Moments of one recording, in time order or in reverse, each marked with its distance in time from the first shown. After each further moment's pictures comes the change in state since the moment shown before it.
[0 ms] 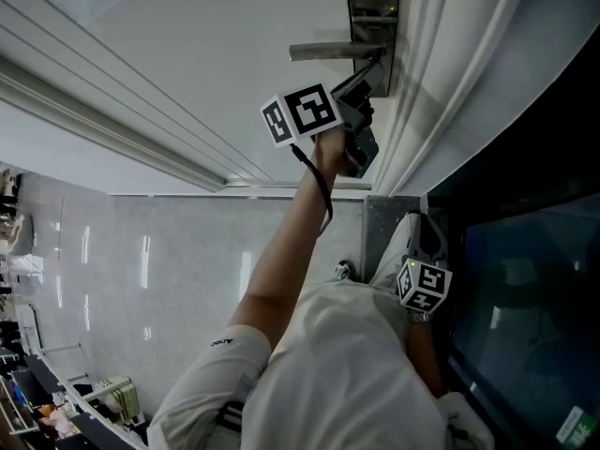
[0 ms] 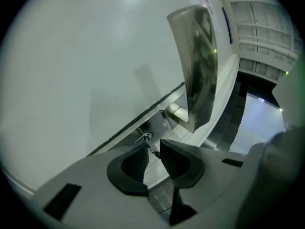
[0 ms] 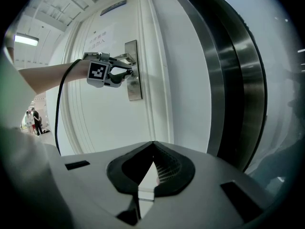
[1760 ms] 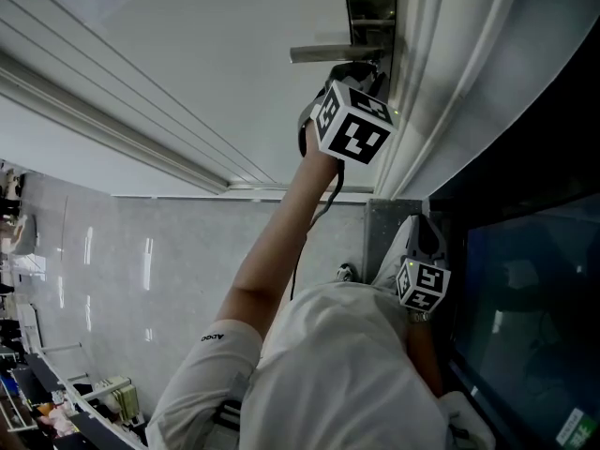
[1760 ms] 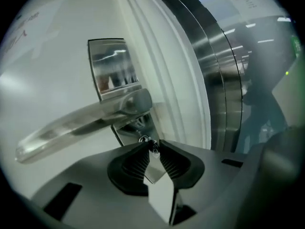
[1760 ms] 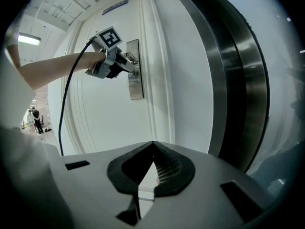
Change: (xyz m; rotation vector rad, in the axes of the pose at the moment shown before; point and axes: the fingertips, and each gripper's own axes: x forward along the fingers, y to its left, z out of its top) left arm 0.007 0.001 -0.019 1.183 0.397 0.479; right arm 0.002 0.002 -0.004 -0.015 0.004 0.018
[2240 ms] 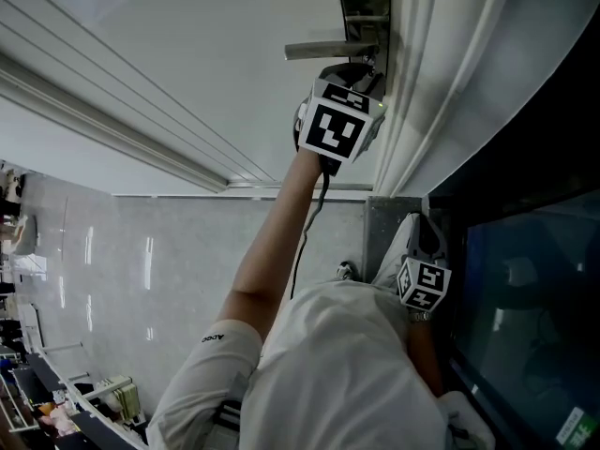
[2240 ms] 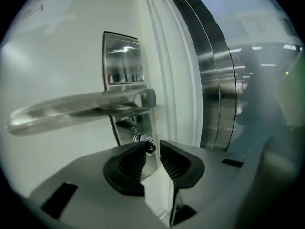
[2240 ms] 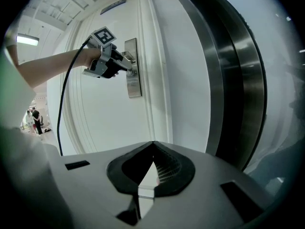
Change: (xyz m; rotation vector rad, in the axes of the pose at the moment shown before) left arm -0.008 -0.005 0.001 -0.166 -0.043 -0.101; right arm -0.004 -0.008 -0.008 0.009 0.016 -0.006
